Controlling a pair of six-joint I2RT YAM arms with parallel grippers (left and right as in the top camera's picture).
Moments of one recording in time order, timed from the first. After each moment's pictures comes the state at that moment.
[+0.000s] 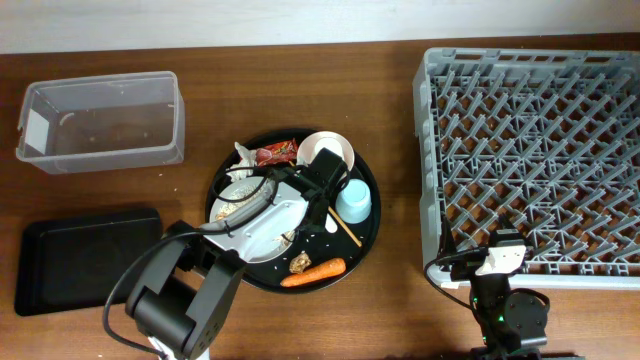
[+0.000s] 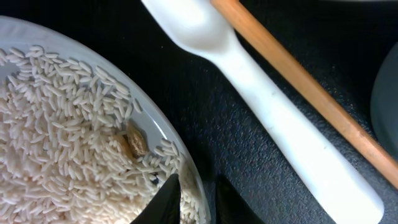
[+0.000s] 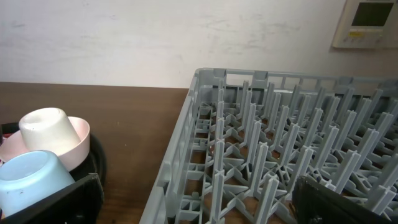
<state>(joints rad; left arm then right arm) -0.63 1.91 1.20 -0.72 -0.21 -0.41 0.07 0.01 0.01 -0.07 0.04 -0.01</state>
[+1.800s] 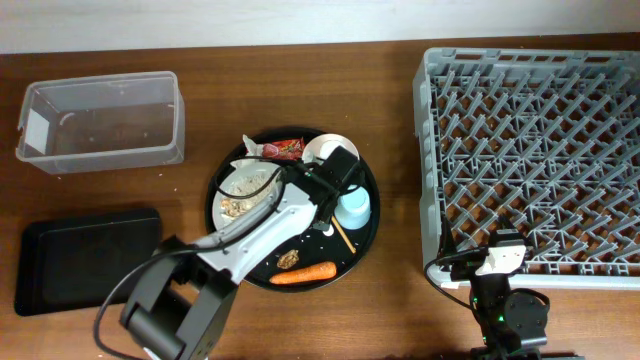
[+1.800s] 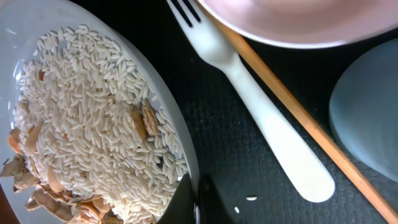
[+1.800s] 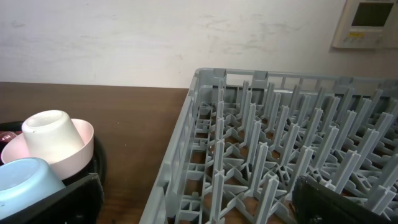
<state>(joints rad) -0.69 1.85 1.29 -0.86 -0.35 -0.41 0.07 0.01 0.01 -0.07 0.04 -0.01</state>
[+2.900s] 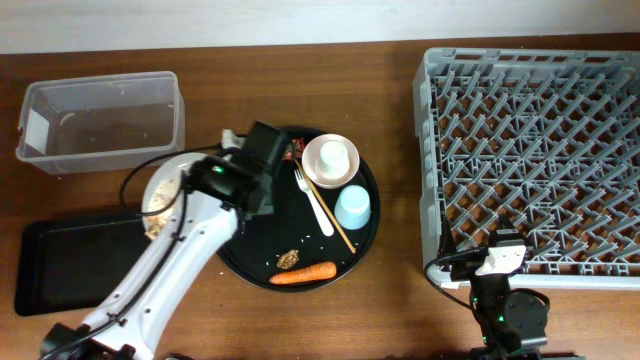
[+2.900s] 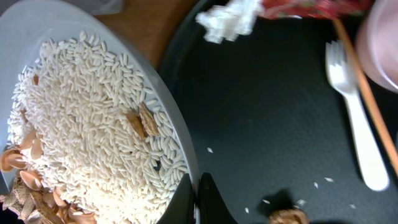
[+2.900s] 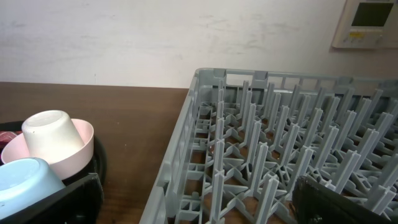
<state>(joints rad) -0.44 1.52 1.29 -1.08 -0.38 -0.47 0.07 0.01 0.01 -0.07 0.04 -0.01</state>
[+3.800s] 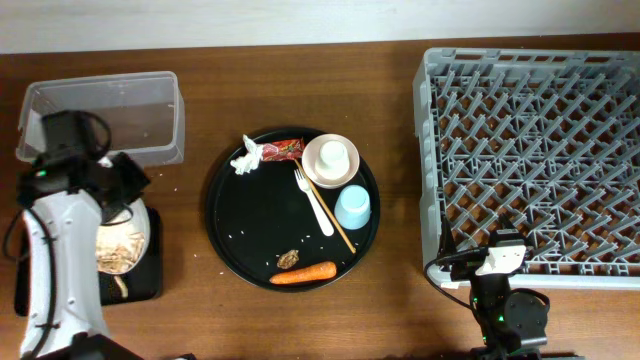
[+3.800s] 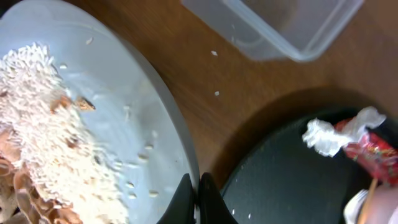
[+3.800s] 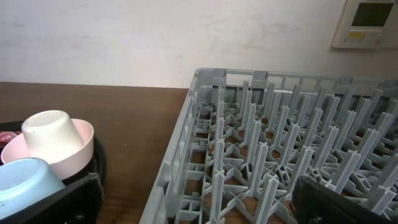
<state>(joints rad) 0.31 1.50 1.29 -0.97 0.04 -0.43 0.07 0.01 0.01 -0.07 0.04 -0.01</state>
